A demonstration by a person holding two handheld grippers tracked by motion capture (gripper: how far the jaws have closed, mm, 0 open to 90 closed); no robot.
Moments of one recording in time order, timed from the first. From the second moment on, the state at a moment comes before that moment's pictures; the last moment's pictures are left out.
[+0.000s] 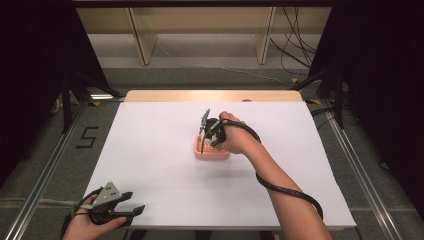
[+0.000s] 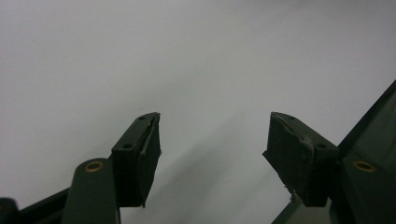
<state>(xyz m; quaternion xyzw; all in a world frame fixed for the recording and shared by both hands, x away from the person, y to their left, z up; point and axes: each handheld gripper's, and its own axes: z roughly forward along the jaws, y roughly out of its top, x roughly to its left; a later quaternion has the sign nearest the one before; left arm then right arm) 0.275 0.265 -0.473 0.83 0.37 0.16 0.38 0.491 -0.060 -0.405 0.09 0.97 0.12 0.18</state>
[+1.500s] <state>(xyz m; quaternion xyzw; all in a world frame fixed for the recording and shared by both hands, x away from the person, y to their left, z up) 0.274 0.265 -0.472 0.83 0.38 0.15 0.38 0.501 -0.051 -0.431 0.09 0.98 0.12 0.16</state>
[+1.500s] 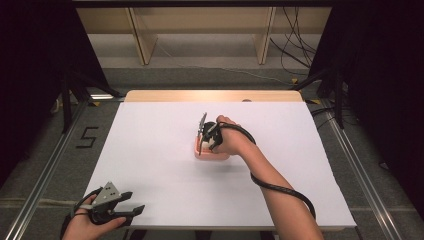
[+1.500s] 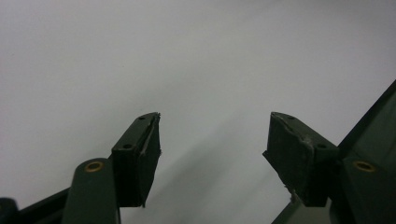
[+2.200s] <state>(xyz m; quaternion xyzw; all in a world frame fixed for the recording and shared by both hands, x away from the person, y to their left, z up) 0.273 0.265 -0.472 0.83 0.38 0.15 0.39 0.506 -0.050 -0.434 0.09 0.98 0.11 0.15</state>
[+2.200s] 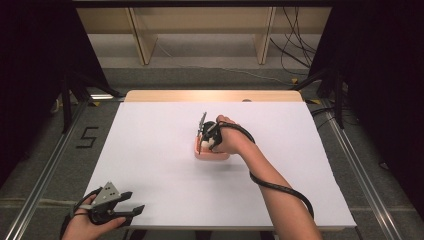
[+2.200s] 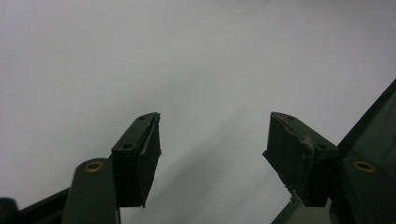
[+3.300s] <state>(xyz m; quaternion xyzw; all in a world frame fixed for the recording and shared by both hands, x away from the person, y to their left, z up) 0.276 0.267 -0.471 0.83 0.37 0.18 0.38 0.438 -0.111 -0.415 0.16 0.95 0.21 0.18</state>
